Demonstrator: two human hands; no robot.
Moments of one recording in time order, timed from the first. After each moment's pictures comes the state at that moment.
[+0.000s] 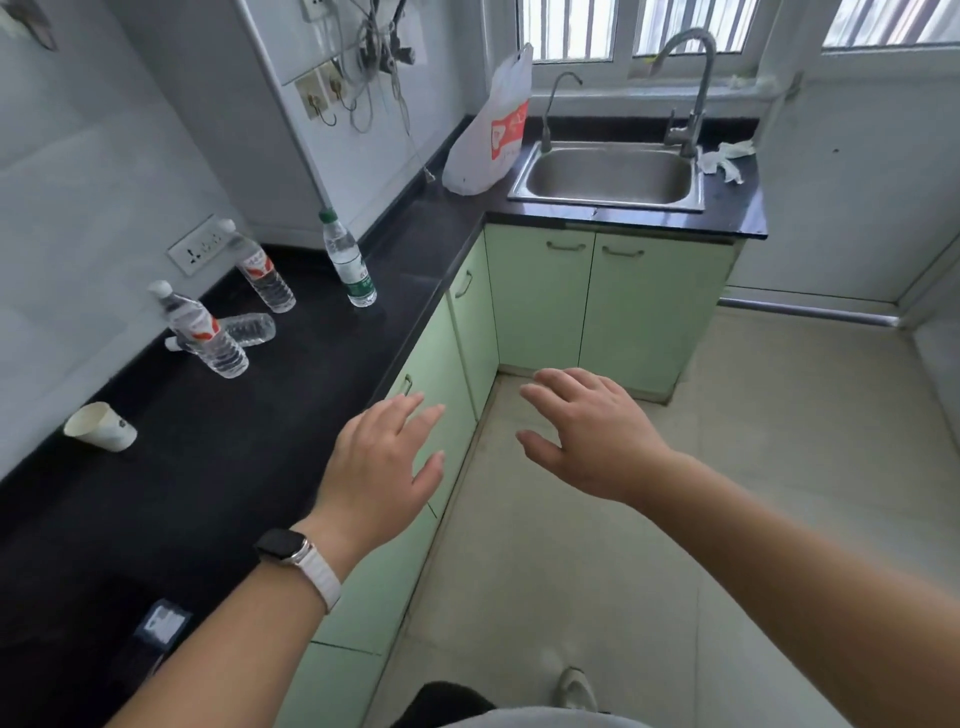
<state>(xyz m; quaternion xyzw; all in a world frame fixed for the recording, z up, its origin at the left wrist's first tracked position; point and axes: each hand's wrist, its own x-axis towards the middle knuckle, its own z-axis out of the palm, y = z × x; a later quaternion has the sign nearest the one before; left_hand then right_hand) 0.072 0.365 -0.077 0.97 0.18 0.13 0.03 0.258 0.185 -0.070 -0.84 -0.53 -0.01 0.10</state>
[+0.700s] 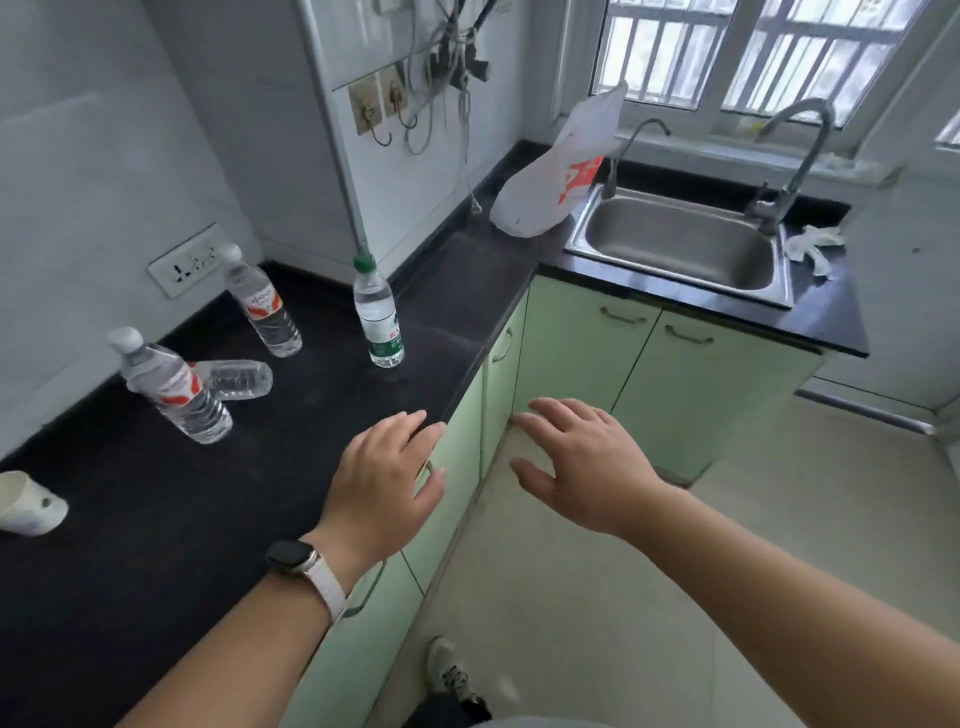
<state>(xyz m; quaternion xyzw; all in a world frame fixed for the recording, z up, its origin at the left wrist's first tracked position) 0.184 0.574 -0.119 0.96 0.24 0.12 0.10 0.368 0.408 -0.081 -0.82 -0.57 0.03 0.06</state>
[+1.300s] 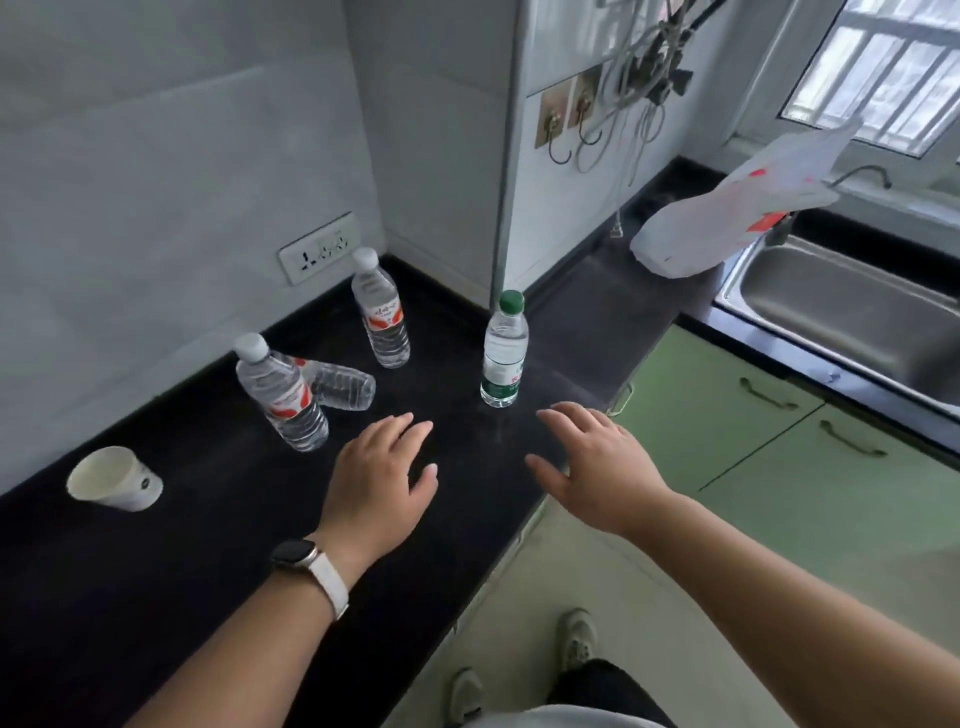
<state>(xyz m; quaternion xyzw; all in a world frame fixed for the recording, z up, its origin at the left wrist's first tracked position) 0.149 0.735 -0.144 0.90 0.40 0.12 0.13 0.380 0.613 -0.104 -0.78 -0.61 0.08 0.09</state>
